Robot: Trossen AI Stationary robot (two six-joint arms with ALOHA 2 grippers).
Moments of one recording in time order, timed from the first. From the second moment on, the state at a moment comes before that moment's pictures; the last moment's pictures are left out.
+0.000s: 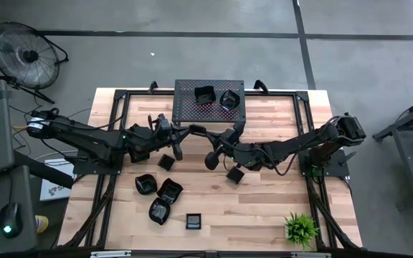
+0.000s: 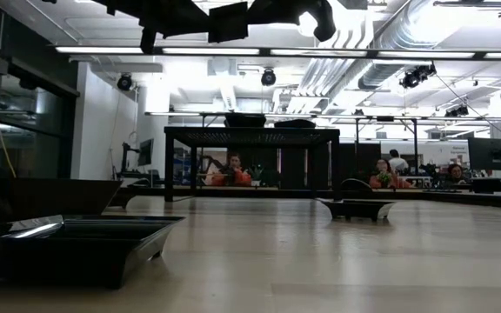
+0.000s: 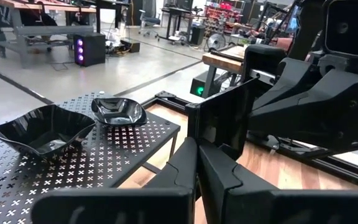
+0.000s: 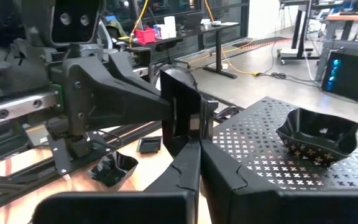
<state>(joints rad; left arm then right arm) -0.14 1.12 0.71 0.34 -0.59 -0.26 0.23 1.61 1.13 0.28 0.84 0.31</state>
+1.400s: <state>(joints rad) 0.74 1.05 0.71 -0.17 0.28 -0.70 0.32 1.39 1.13 -0.12 0.76 0.58</state>
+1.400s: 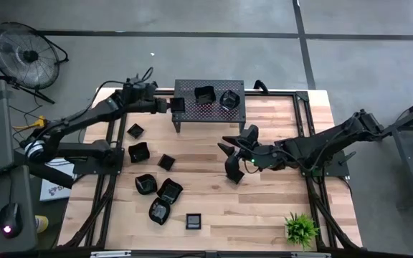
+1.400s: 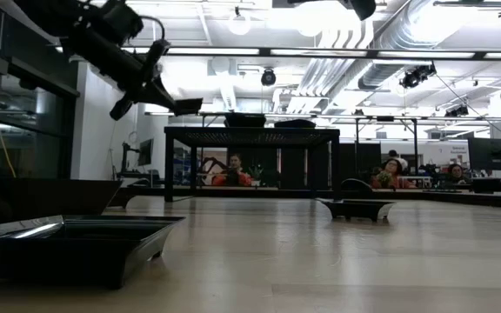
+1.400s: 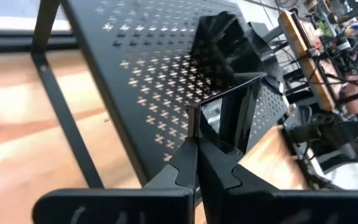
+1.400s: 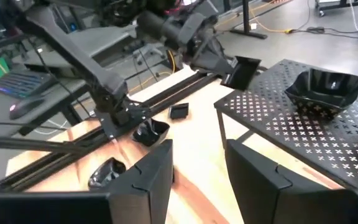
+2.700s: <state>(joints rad) 0.81 1.20 0.71 -0.08 0.41 -0.74 0.32 1.38 1.13 -0.24 0.68 0.52</state>
